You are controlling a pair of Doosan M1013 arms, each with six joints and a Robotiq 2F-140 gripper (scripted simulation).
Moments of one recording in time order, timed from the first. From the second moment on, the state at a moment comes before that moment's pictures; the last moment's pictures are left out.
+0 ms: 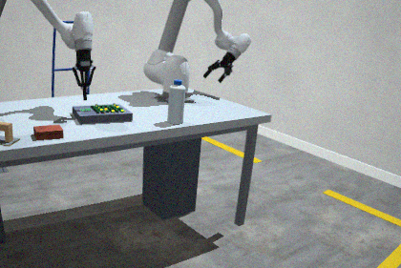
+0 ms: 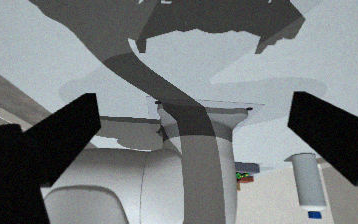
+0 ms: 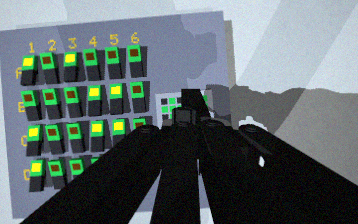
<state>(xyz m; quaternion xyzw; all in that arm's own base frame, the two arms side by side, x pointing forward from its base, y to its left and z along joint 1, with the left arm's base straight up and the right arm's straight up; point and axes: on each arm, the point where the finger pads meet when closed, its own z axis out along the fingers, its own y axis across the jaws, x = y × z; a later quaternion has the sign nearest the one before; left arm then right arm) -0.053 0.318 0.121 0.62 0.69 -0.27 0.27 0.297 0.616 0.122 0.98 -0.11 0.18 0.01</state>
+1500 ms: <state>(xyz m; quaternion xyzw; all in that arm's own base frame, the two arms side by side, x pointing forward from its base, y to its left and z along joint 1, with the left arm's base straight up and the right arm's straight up) -0.053 0.318 0.121 0.62 0.69 -0.27 0.27 0.298 0.662 0.168 0.85 -0.51 0.12 -0.05</state>
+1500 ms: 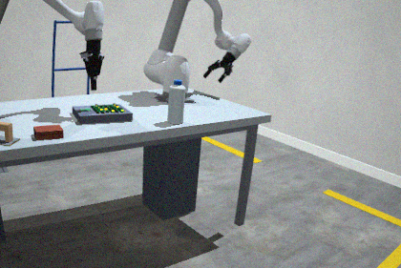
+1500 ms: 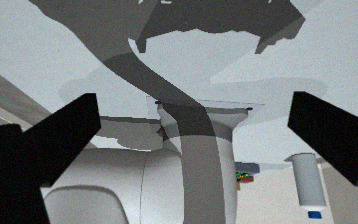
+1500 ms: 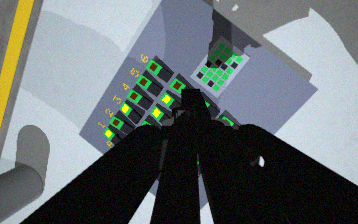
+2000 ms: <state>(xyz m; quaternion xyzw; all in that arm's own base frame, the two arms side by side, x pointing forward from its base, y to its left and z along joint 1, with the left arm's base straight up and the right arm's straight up) -0.053 0.318 0.121 0.62 0.69 -0.27 0.27 0.296 0.680 0.188 0.76 -0.64 0.09 -0.06</state>
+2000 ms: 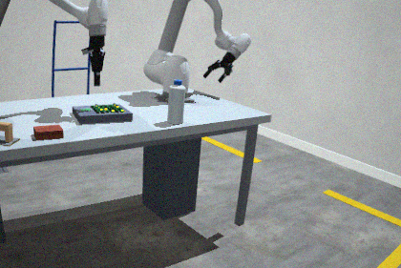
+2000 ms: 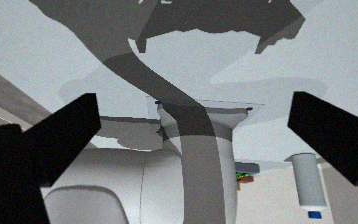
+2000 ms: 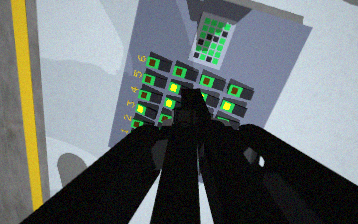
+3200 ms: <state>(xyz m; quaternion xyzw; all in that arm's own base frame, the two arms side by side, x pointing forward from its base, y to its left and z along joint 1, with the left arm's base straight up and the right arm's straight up) -0.053 0.318 0.121 0.62 0.69 -0.27 0.27 0.294 0.696 0.207 0.65 -0.75 0.07 -0.06</state>
